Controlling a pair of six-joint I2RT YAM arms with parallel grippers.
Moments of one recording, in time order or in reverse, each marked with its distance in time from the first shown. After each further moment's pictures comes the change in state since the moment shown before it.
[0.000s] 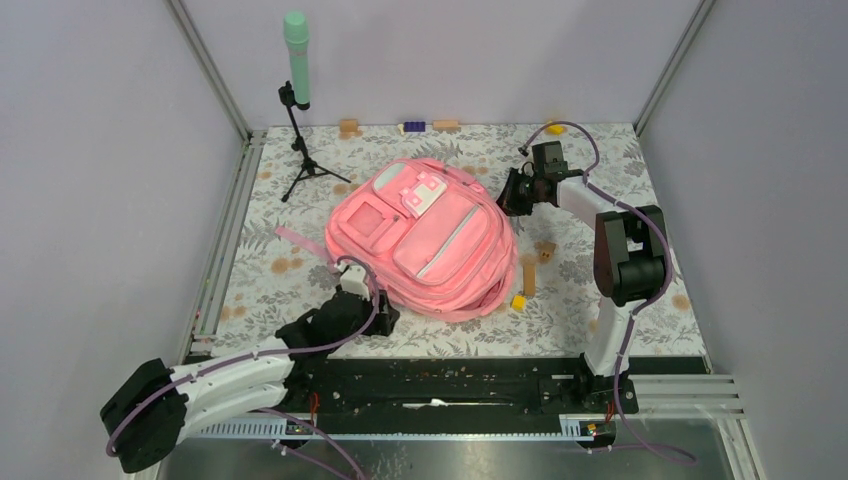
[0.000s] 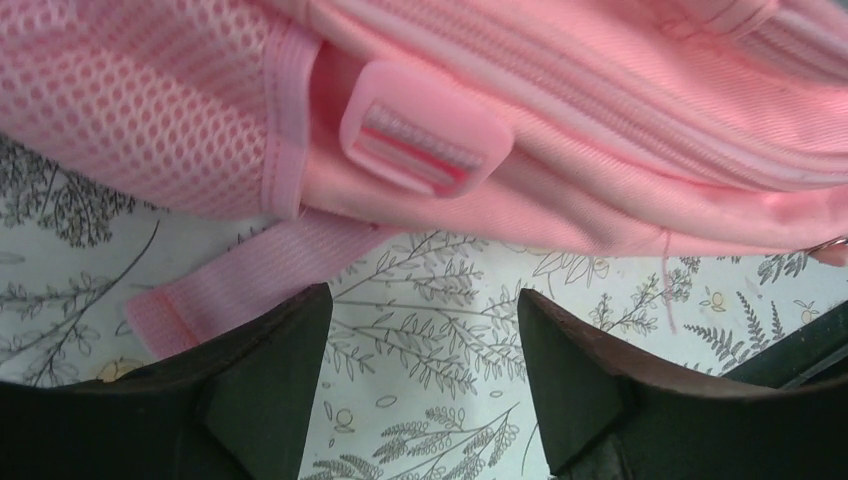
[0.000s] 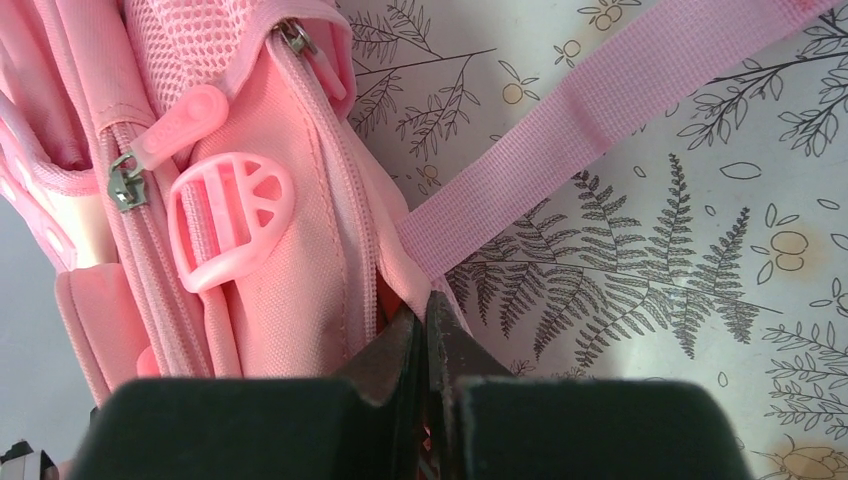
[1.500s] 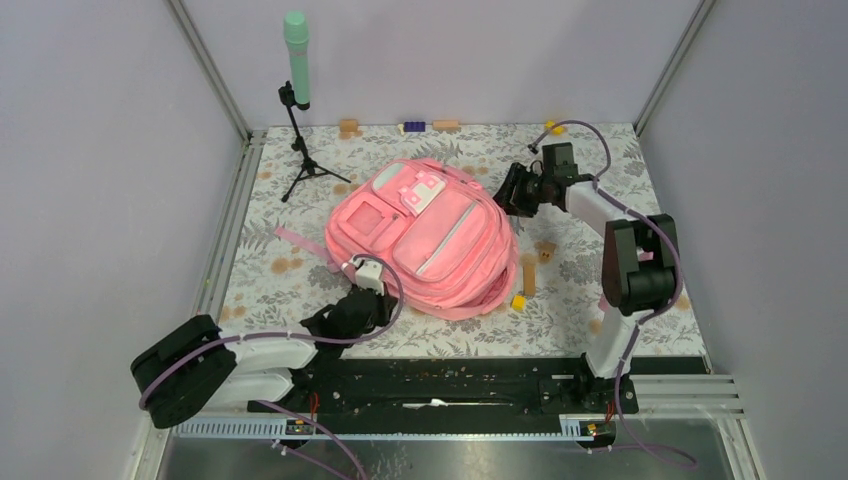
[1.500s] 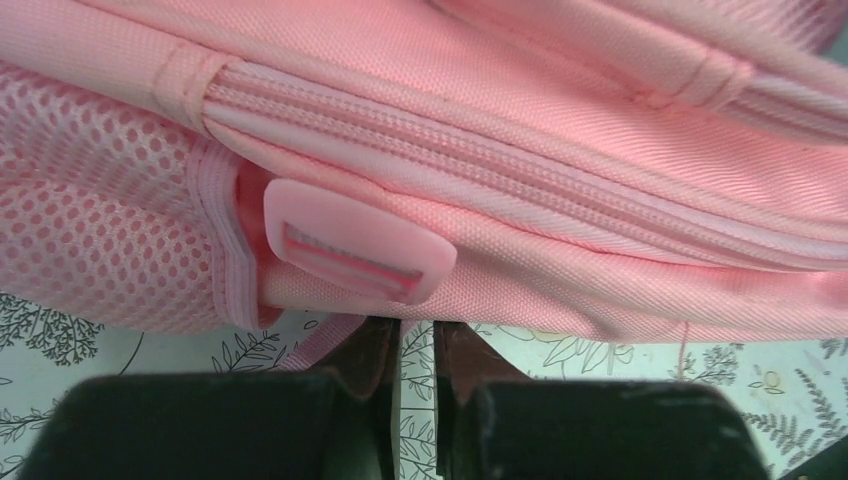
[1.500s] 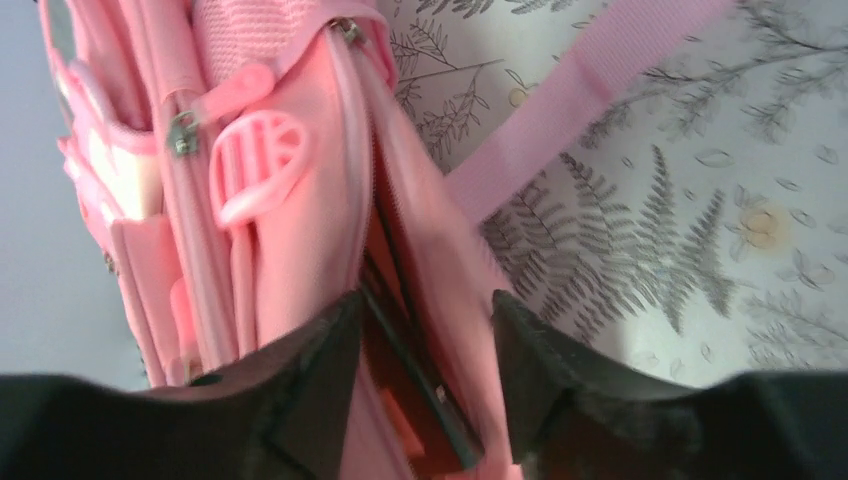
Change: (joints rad) left arm -0.043 0.366 0.014 0.420 -0.118 0.120; right arm -0.018 -0.048 -0.053 0.064 -0.029 0.038
